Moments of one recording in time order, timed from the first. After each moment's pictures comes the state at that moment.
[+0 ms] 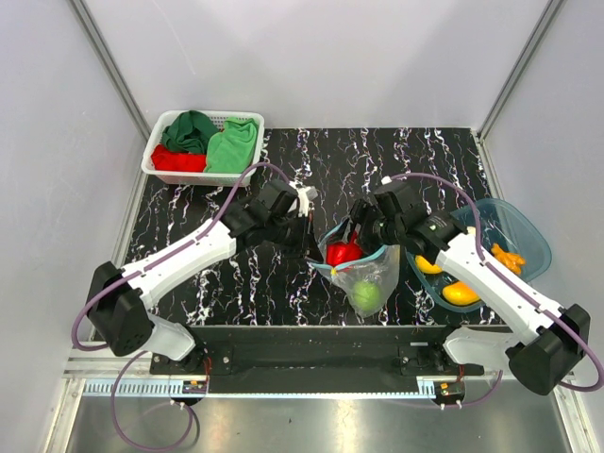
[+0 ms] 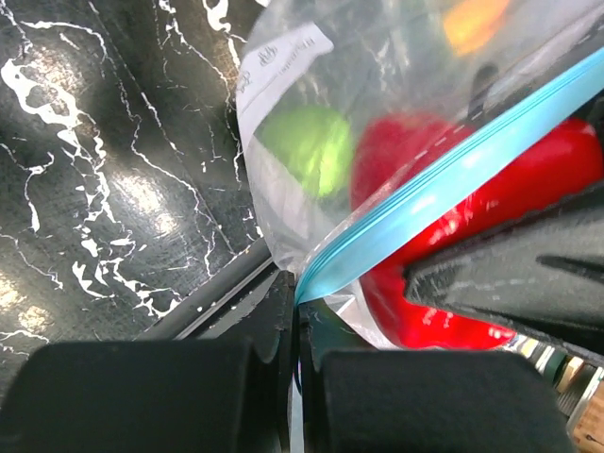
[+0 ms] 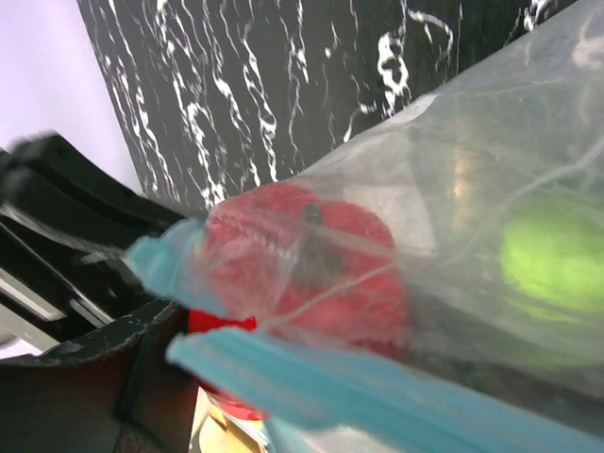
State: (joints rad) left arm -0.77 1.42 1.19 -0.61 0.42 -0.69; right arm 0.63 1.18 1.09 -0.73 -0.23 0.99
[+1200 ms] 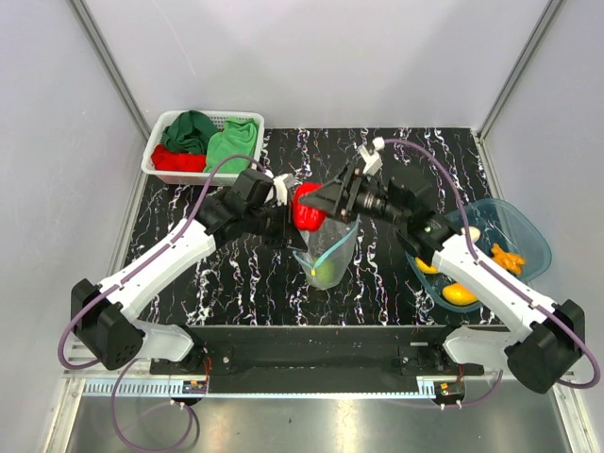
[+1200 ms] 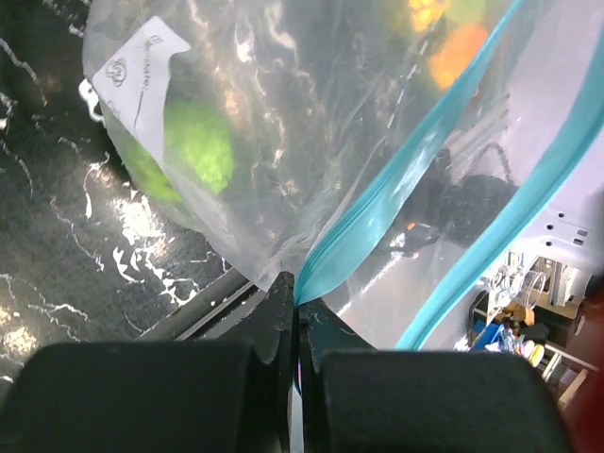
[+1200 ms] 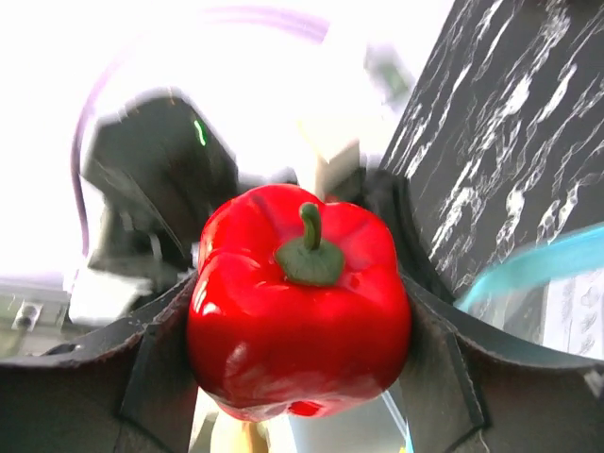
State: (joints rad) left arm -0.67 1.33 1.21 -0.69 0.44 -0.65; right arm 0.63 1.19 1.00 0.12 -0.54 1.08
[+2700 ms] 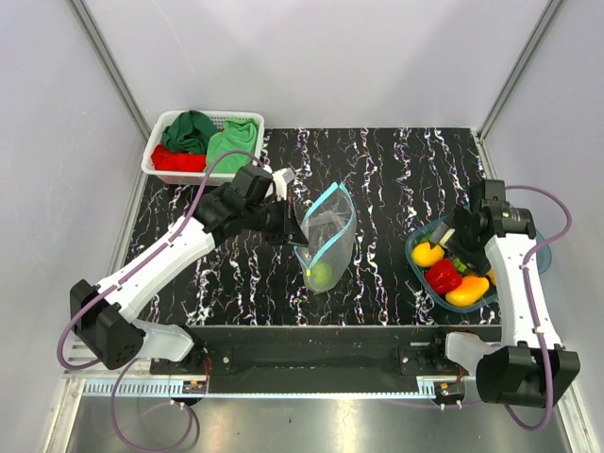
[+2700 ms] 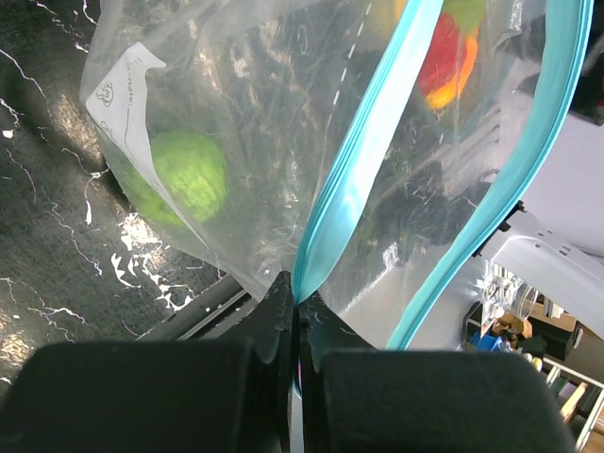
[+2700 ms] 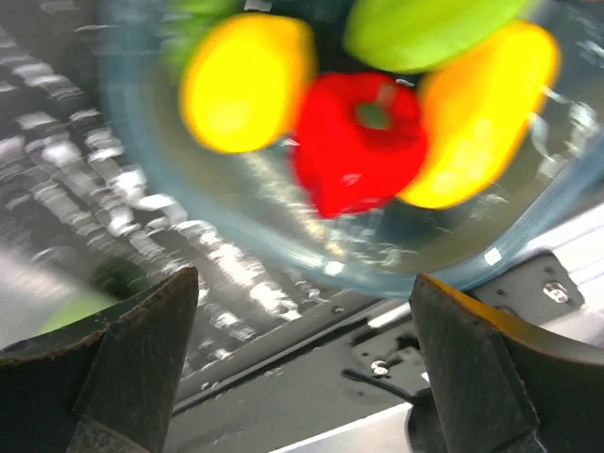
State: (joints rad) left arm -0.67 1.33 1.25 -0.71 0.42 -0.67; right arm -0.10 1.11 1.09 -1.20 0.10 0.61
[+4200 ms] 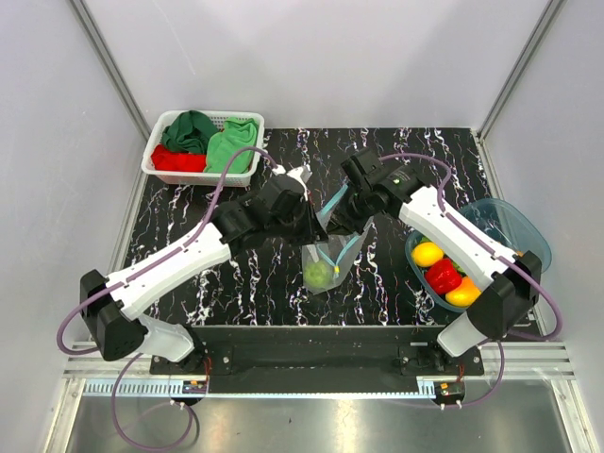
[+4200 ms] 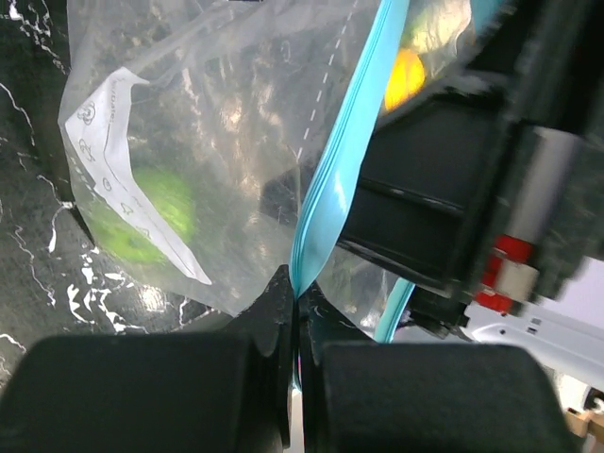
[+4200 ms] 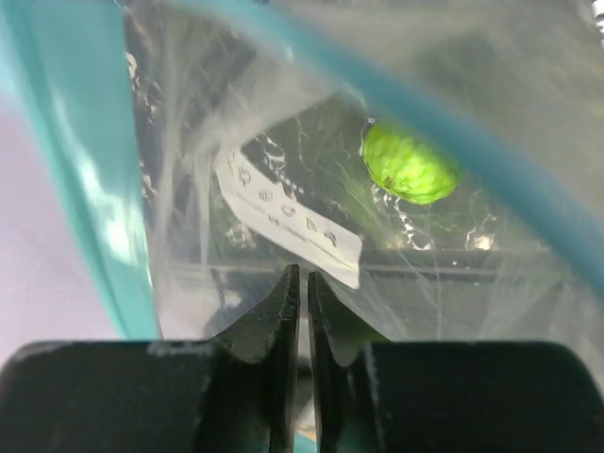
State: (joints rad) left arm -0.87 1.38 1.33 -0.65 0.07 -0.89; right arm 0.66 1.55 1.53 -1.01 -0.13 1.19
